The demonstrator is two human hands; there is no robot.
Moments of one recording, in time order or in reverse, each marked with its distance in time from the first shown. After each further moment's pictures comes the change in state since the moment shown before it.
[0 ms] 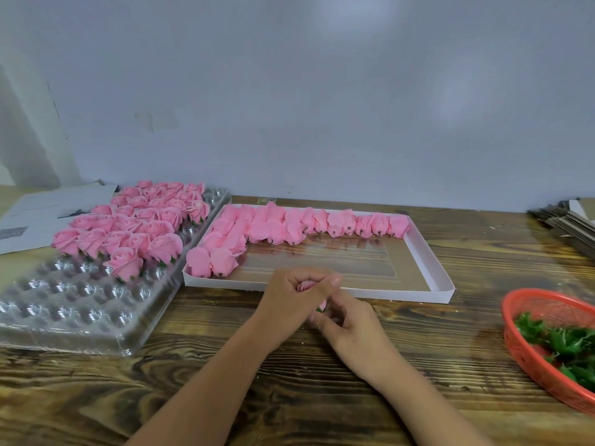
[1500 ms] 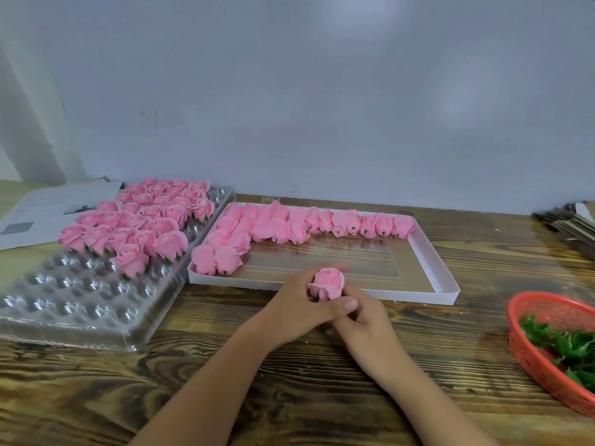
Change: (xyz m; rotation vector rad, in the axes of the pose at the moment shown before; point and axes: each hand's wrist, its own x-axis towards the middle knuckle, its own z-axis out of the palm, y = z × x) left_hand 0.002 -0.004 -0.006 0.106 -0.197 -0.154; right_hand -0.002 -0.002 -0.003 0.114 0.059 0.034
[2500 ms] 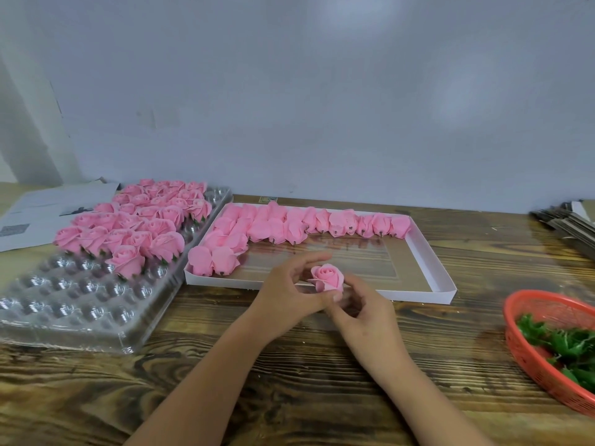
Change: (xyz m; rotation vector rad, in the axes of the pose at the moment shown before) left_hand 0.001 -0.003 -0.007 0.088 0.207 0.085; right_hand 0.005 0.014 -0.002 -0.092 0.194 0.010
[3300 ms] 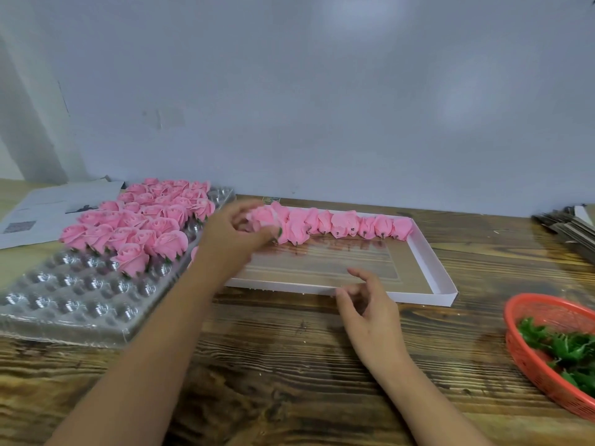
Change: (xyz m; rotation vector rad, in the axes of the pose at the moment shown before) left_hand 0.028 0.026 -0.080 0.074 0.345 0.014; right_hand 0.000 0.007 -0.002 -0.041 0.095 0.008
